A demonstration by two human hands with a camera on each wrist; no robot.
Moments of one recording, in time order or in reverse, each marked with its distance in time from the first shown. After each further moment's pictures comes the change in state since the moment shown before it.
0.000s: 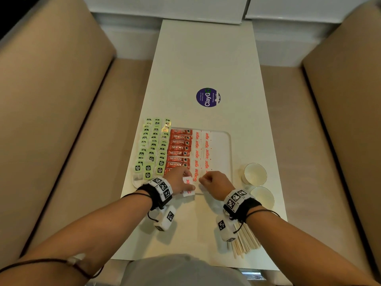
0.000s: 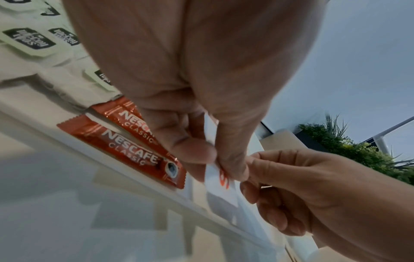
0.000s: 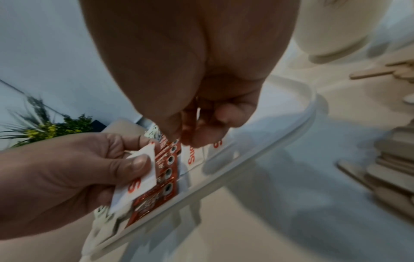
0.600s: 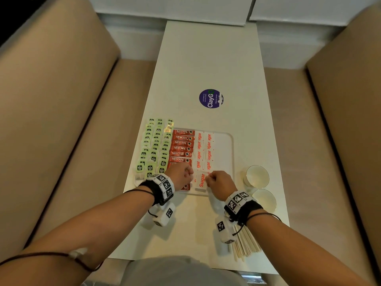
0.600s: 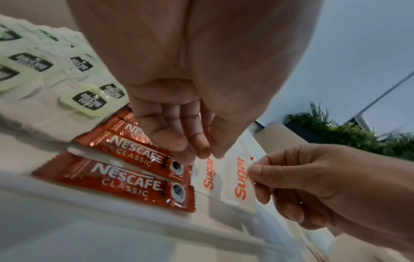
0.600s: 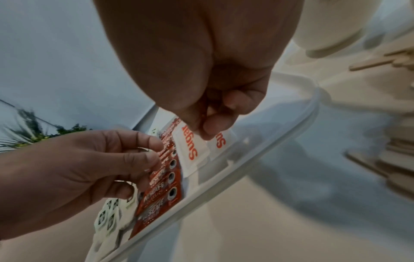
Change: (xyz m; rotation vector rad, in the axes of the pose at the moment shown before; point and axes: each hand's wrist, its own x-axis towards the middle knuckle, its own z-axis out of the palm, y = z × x) left_hand 0.005 0.010 -0.008 0.089 0.128 0.076; right_hand 0.009 0.011 0.002 0.038 0.068 0.033
